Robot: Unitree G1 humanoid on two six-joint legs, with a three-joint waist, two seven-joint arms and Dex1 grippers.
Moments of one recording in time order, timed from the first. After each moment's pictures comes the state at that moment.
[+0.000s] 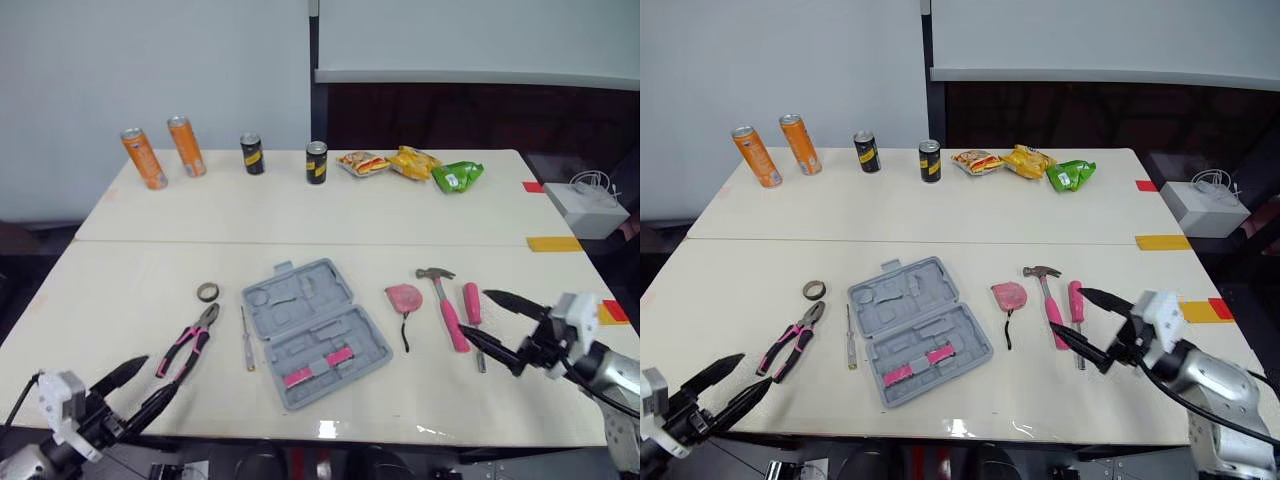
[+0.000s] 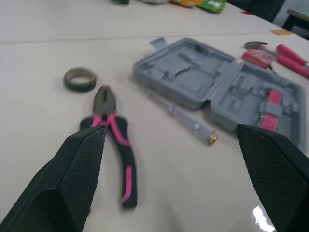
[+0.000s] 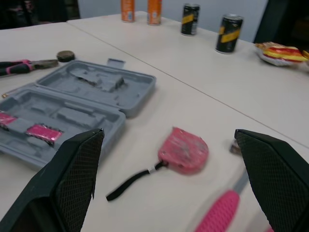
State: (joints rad) left arm 0.44 0.55 0.49 -0.22 -0.65 0.14 -1.00; right arm -0.01 -0.70 -0.28 -0.07 0.50 0.12 1.02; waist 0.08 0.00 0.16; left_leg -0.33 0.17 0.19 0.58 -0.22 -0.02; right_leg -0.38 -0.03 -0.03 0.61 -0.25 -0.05
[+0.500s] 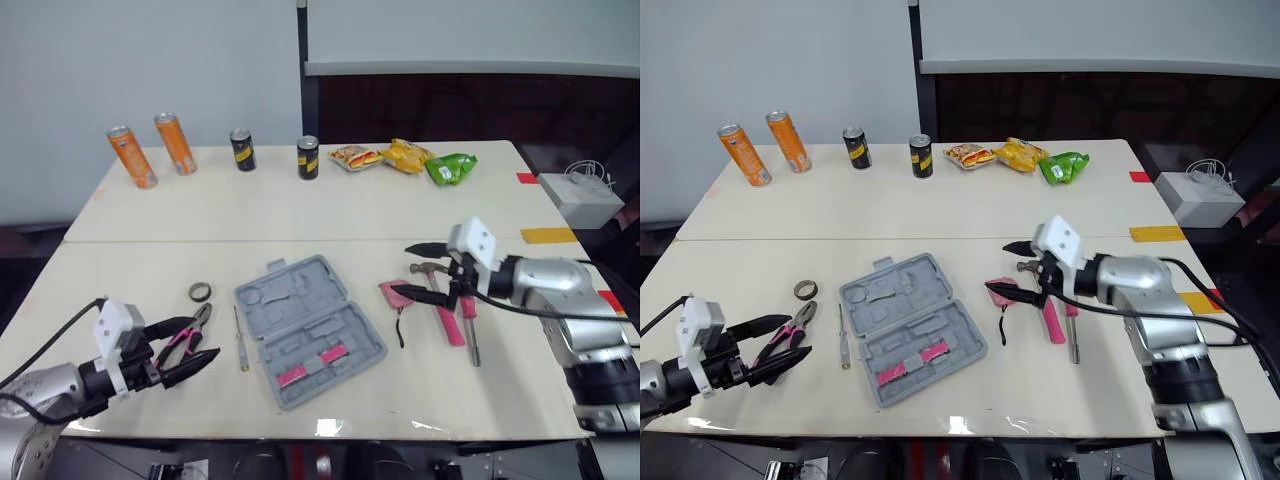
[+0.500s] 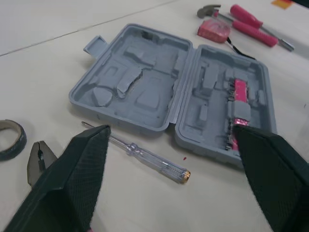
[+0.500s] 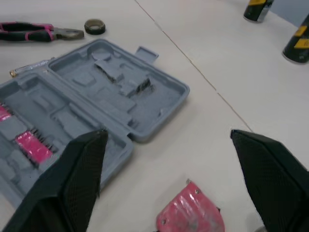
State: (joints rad) left arm 0.18 0.81 0.31 -0.26 -0.63 0.44 -0.98; right arm -0.60 -0.73 0.12 0.13 0.30 0.36 1.10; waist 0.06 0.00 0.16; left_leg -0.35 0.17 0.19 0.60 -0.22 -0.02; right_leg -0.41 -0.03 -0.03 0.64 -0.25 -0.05
